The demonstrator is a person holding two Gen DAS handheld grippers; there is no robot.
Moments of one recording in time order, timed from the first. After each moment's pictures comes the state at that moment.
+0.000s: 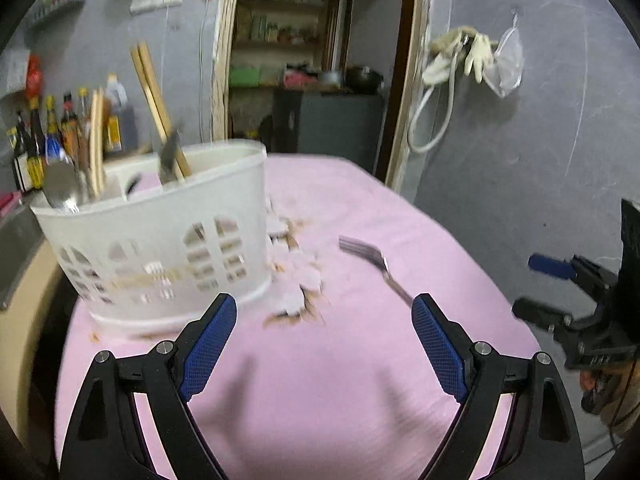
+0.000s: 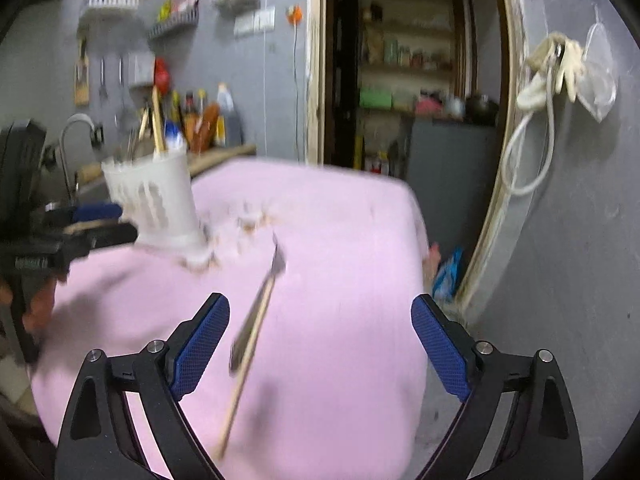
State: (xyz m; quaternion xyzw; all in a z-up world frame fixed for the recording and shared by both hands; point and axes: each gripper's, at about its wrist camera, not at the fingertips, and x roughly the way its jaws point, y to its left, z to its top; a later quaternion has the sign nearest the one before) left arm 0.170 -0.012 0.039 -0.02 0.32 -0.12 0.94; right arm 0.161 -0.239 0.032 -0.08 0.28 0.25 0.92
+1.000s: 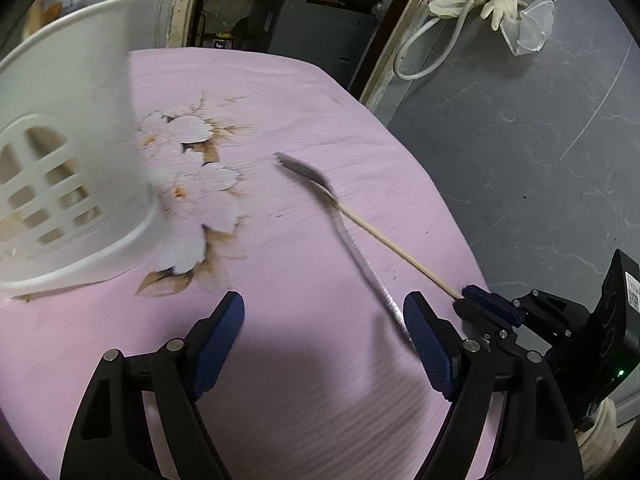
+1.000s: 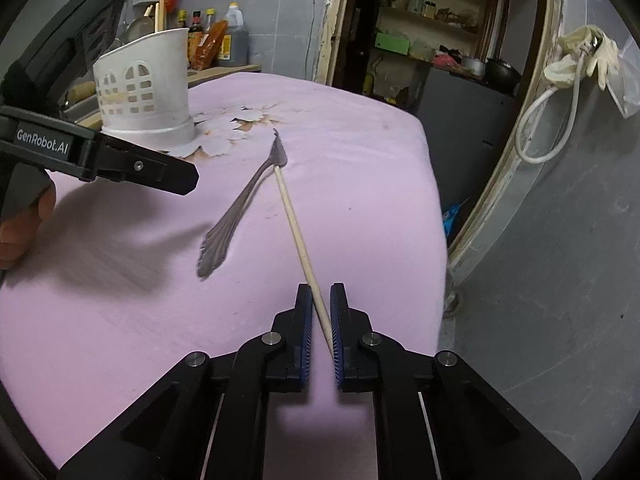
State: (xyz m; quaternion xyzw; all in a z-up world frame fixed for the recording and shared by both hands) left arm 0.235 -0.048 0.010 -0.09 0.47 -0.18 0.86; right arm 0.169 -0.232 -0.014 -0.17 0.34 0.23 0.90
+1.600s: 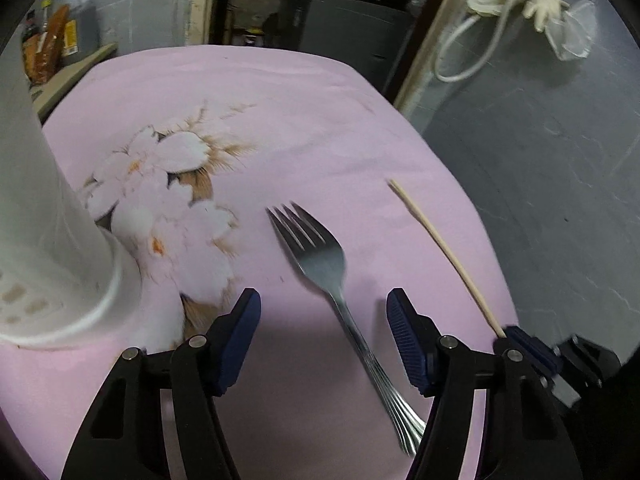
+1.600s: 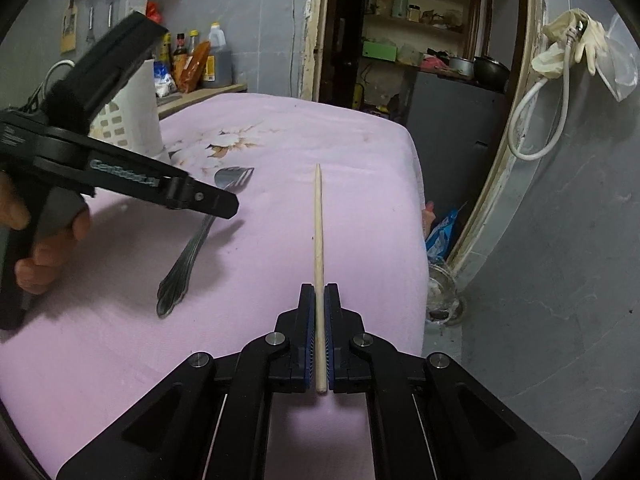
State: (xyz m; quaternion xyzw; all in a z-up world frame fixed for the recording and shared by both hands) left arm 0.289 -0.061 -0.002 -0.08 0.48 -0.10 0.87; right arm 0.198 -0.242 -0.008 -0.12 0.33 0.23 0.91
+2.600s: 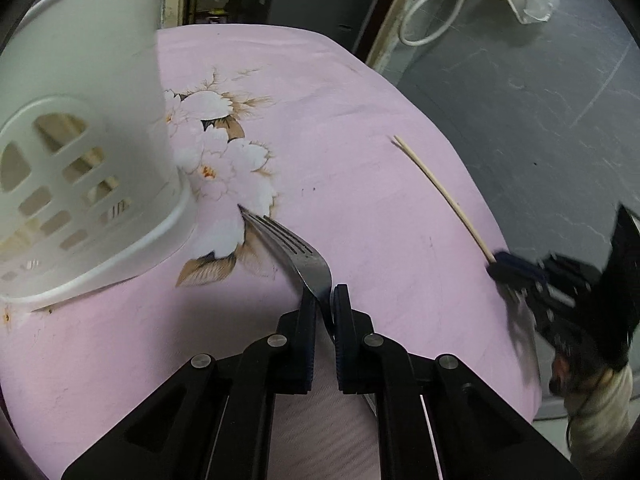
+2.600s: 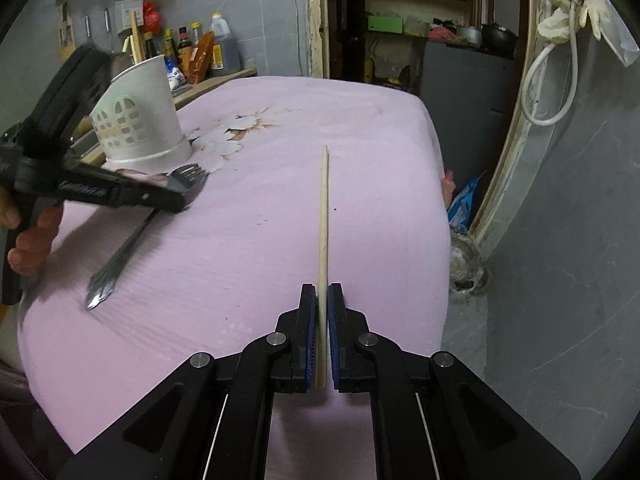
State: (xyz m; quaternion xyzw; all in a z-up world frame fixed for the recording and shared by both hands) left arm 0.237 -0.028 0.007 -0.04 0.52 -0.18 0.84; right arm 0.190 -0.247 -0.007 -0.09 0.39 0.26 0.88
